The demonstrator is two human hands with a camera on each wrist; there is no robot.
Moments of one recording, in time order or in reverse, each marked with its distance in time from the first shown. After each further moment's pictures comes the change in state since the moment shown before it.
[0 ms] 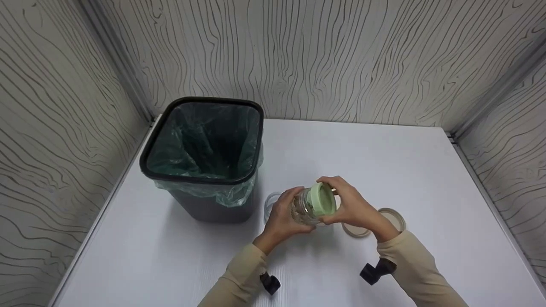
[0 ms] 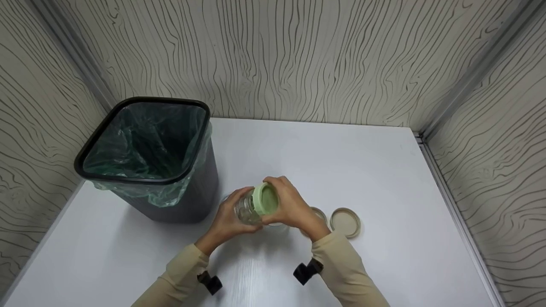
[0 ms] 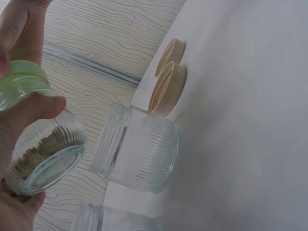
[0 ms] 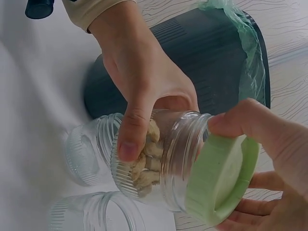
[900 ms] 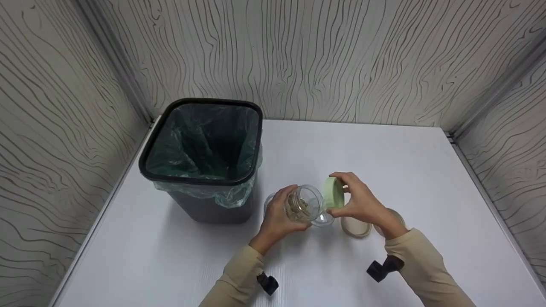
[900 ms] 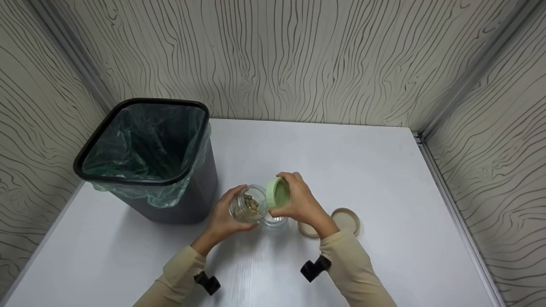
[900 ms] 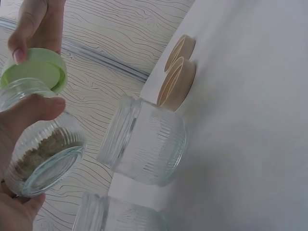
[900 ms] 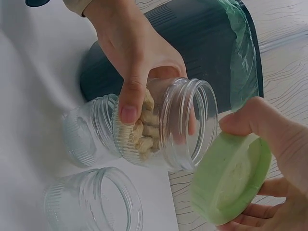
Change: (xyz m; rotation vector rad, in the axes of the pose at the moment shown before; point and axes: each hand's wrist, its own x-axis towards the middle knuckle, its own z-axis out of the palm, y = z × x) left_hand 0.000 0.001 -0.007 0.024 0.070 -0.065; right_hand -0.004 0.009 -0.013 0.038 0.083 0.135
